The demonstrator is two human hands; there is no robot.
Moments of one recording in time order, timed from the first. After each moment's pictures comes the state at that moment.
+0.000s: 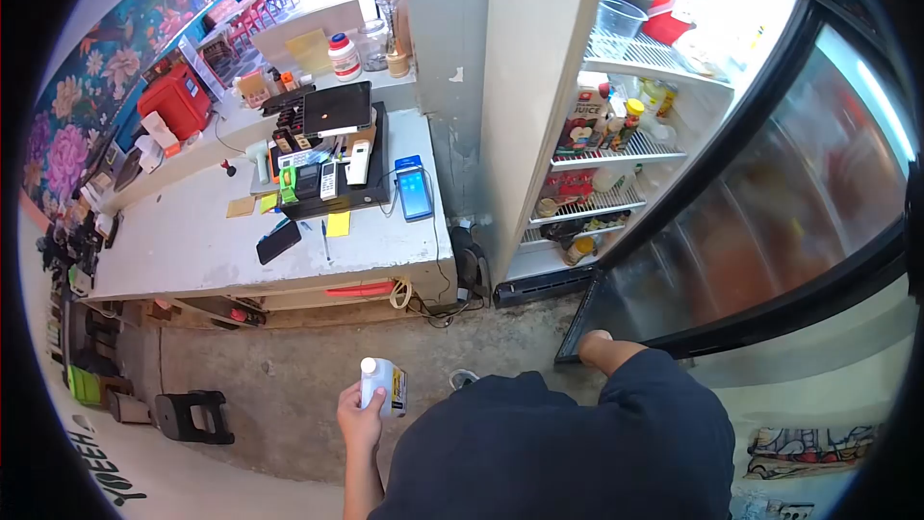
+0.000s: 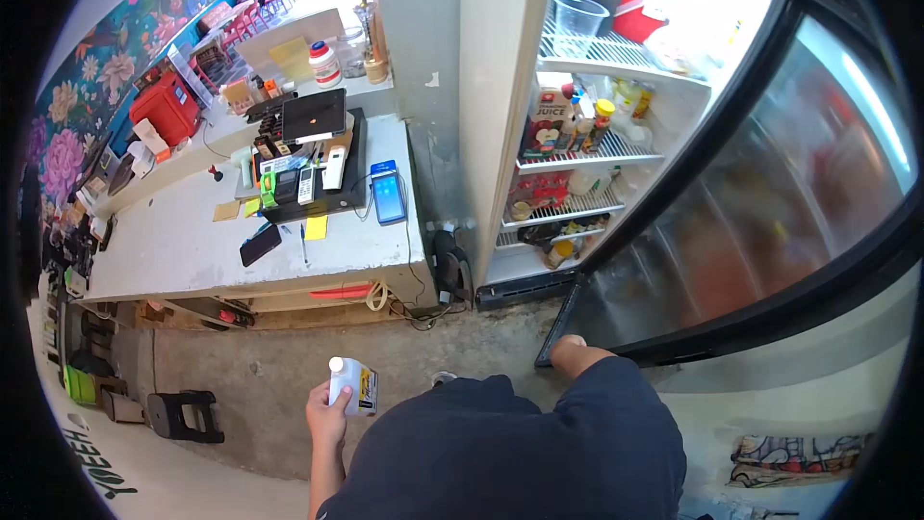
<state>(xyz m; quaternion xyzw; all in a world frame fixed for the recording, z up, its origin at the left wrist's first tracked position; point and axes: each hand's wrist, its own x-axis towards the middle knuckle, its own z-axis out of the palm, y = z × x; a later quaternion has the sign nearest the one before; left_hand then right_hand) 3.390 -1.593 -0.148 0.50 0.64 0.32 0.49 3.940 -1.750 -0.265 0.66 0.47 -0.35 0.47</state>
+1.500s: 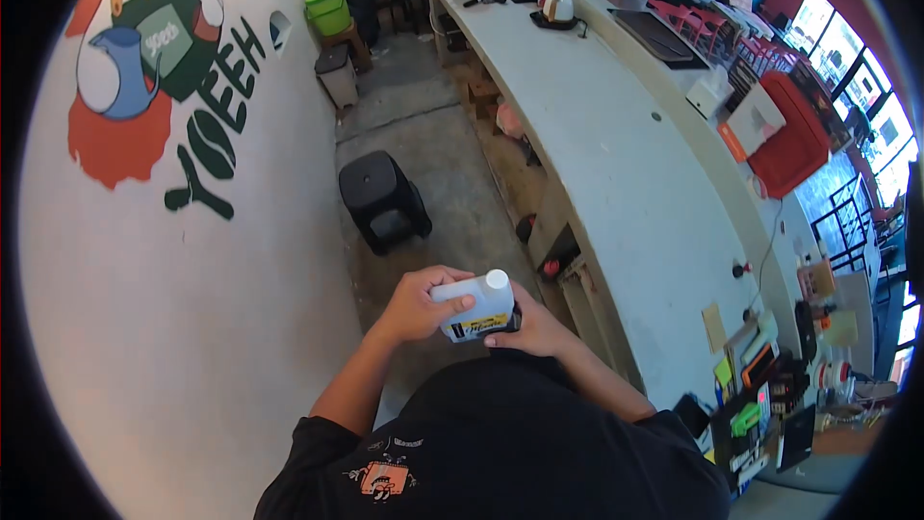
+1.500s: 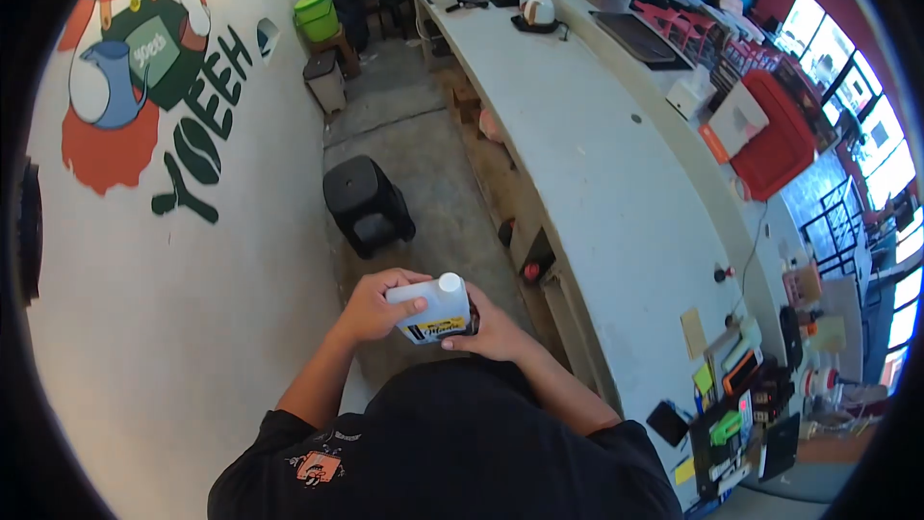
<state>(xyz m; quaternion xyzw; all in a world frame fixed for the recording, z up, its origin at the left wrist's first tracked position) 2.651 -1.254 -0.018 0.43 0.65 0.52 0.36 2.867 -1.075 -0.079 0.10 0.70 -0.70 -0.08</state>
